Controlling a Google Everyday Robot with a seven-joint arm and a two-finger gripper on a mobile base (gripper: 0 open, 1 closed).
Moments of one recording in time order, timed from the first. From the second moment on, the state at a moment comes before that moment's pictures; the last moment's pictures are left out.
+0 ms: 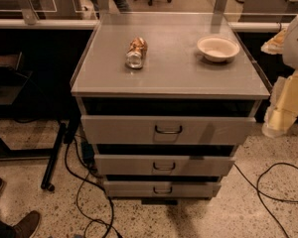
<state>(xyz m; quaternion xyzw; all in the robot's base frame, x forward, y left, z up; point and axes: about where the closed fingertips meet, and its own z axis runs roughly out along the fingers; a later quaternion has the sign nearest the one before) 0.438 -0.217 0.976 -0.60 0.78 -0.03 0.16</state>
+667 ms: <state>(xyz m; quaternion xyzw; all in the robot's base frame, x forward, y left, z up) 0.434 -0.213 0.934 -0.62 0.77 -0.05 0.16</state>
